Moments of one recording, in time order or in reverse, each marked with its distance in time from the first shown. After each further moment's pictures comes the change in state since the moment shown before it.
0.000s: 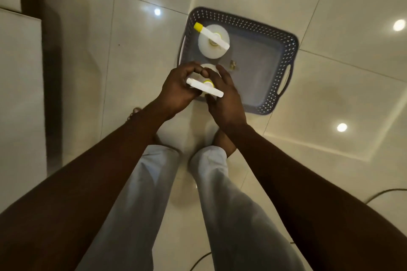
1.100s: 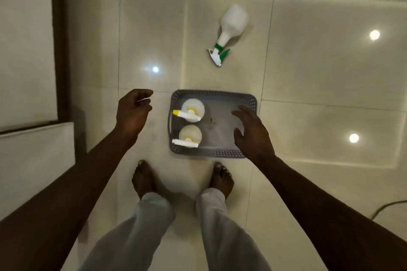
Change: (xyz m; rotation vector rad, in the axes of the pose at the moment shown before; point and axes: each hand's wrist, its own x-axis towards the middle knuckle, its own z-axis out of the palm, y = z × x) left_hand 0.063 0.133 -0.097 0.001 0.243 -0.262; right_hand 0.002 0.008 -0.172 -0.052 0.111 0.134
